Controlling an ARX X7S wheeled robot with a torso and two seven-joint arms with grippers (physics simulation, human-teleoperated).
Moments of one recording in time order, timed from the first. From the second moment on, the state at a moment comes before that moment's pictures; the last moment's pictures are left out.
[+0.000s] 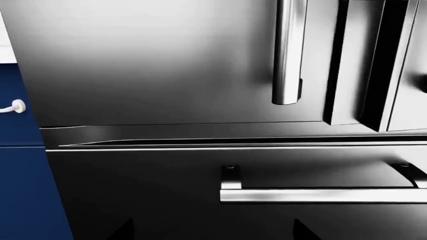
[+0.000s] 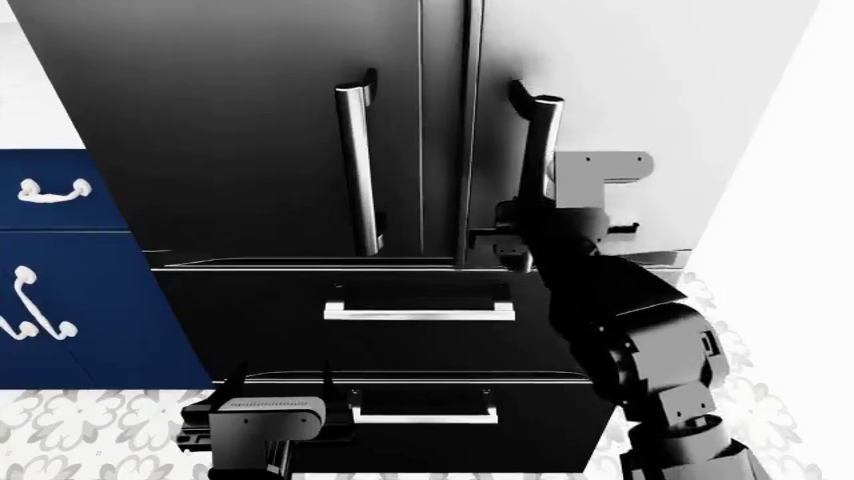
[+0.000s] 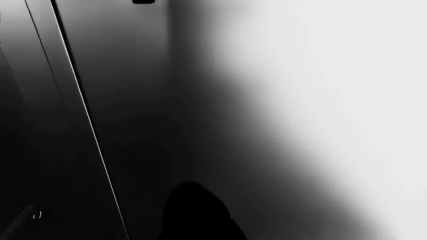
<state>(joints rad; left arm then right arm) -0.02 -0.22 0.26 0.00 -0.18 0.02 -0.29 0.85 0.15 -0.27 0.18 0.44 0.78 0.29</state>
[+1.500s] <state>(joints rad) -0.02 -0.24 0.29 0.00 -0.20 0.02 -0.33 0.09 0.27 0.23 -0.90 0.55 0.51 0.47</state>
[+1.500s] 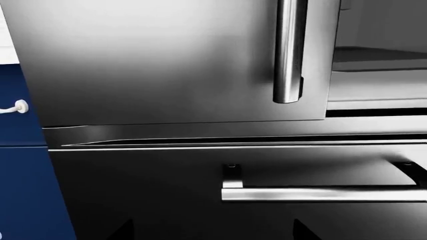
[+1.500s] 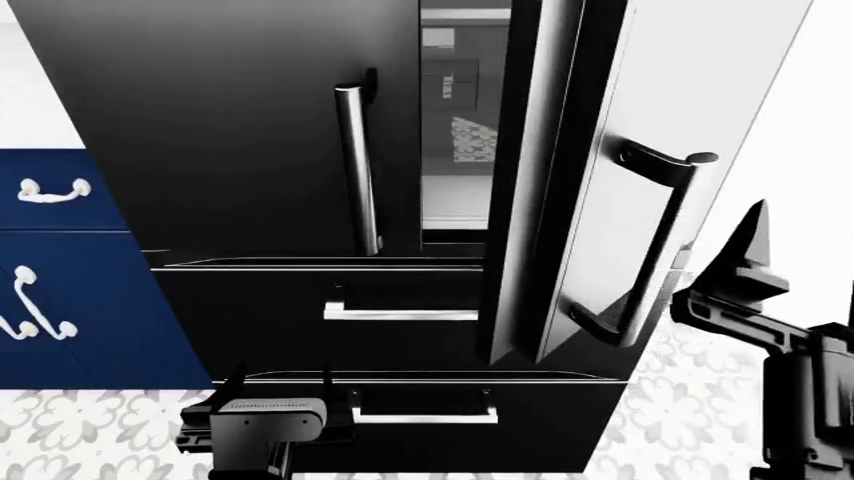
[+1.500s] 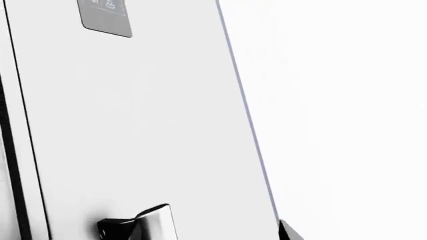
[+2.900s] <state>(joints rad) -0.03 -0.26 0.32 0.00 -0.22 0.04 -0.35 1.49 0.79 -1.30 -1.01 1.08 0.21 1.37</state>
